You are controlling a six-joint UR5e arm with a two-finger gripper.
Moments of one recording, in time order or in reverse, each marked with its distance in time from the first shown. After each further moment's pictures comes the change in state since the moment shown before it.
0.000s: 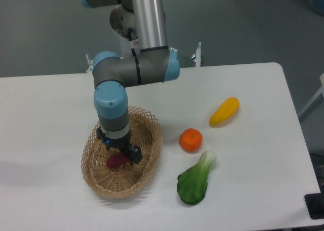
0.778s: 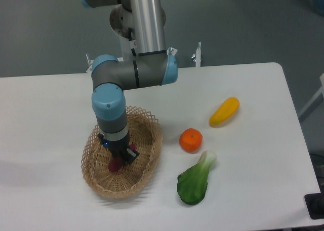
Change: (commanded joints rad) arm 0.002 0.009 0.009 -0.002 0.021 0.009
